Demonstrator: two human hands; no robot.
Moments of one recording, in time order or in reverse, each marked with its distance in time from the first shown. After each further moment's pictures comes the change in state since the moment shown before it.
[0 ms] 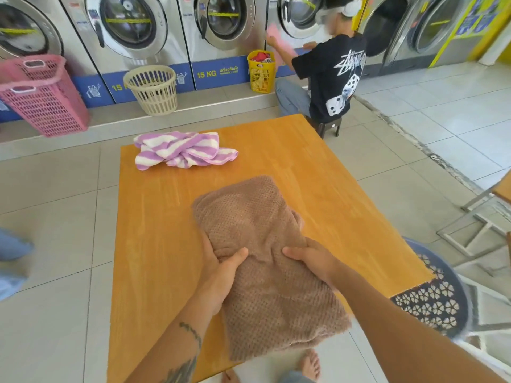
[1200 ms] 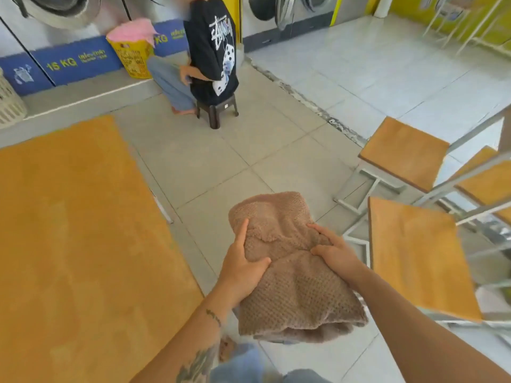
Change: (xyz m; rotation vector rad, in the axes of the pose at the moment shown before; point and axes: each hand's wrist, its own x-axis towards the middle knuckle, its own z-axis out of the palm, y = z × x) left_hand 0.028 -0.032 0.538 0.480 -0.455 0.121; right_hand -0.049 0.157 -0.513 0.019 0.446 -0.036
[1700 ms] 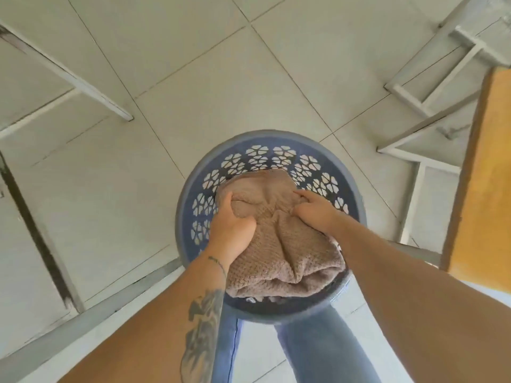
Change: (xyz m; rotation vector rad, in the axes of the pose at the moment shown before) left_hand 0.214 -0.235 0.134 0.171 0.169 -0.574; right_hand 0.270 0.254 0.073 -0.245 -0.271 0.381
